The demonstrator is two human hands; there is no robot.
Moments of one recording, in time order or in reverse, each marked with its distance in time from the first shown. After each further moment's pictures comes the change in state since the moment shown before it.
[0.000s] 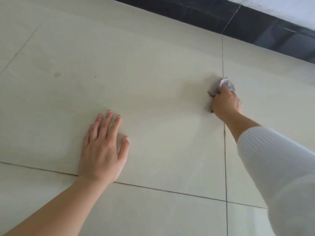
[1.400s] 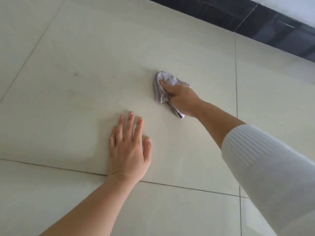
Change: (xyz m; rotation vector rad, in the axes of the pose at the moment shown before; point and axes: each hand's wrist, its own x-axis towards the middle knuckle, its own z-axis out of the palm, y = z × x) left_hand 0.003 -0.001 0.000 -0.050 -0.024 0.027; right_hand -0.063 -0.141 0.011 0.179 -0.510 -0.479
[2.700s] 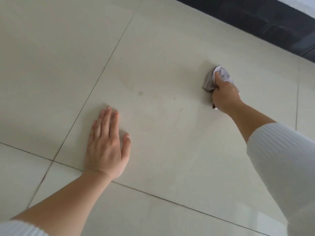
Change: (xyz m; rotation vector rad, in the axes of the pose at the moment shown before) left_hand 0.043 -0.173 -0.060 0.087 -0.013 -0.149; right_hand 0.081 -0.070 -0.011 -0.030 0.229 0.284
